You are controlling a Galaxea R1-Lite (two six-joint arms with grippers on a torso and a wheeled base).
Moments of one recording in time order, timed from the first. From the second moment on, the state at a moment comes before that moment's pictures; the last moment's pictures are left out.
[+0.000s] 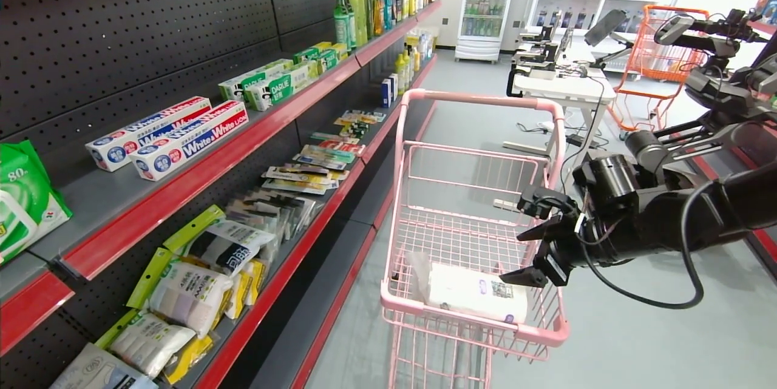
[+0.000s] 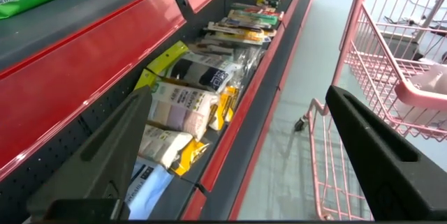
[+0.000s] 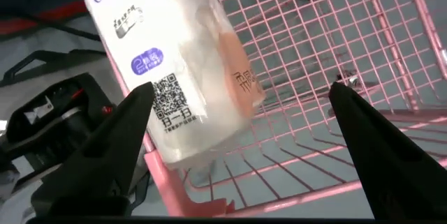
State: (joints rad) left arm 0.01 0.00 0.00 0.00 0.05 0.01; right arm 0.19 1.97 -0.98 -0.05 0.43 -0.64
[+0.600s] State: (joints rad) left arm 0.01 0.00 0.00 0.00 0.05 0.01; right arm 0.19 1.97 -1.01 0.04 0.44 -0.70
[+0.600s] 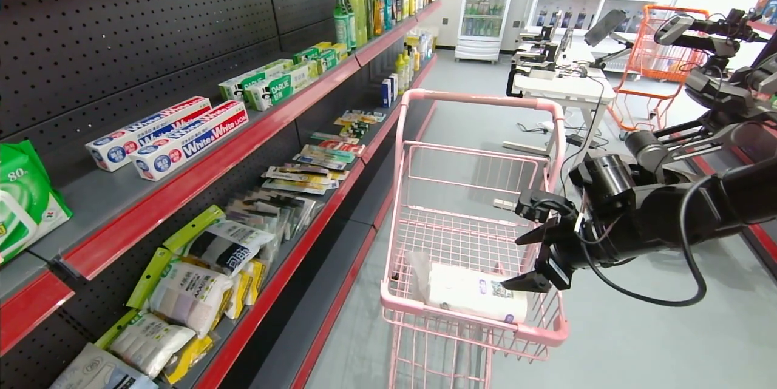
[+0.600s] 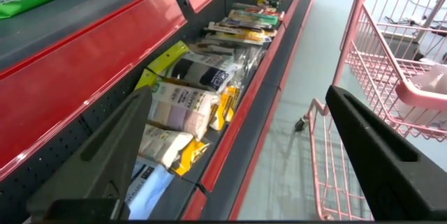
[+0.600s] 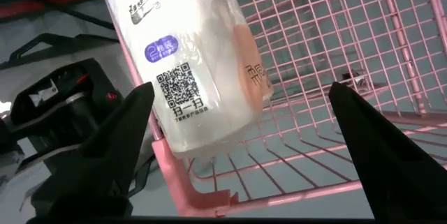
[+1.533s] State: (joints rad) left arm 0.01 0.00 0.00 0.00 0.05 0.01; right arm 0.26 2.03 -1.08 0.04 0.32 -0.78
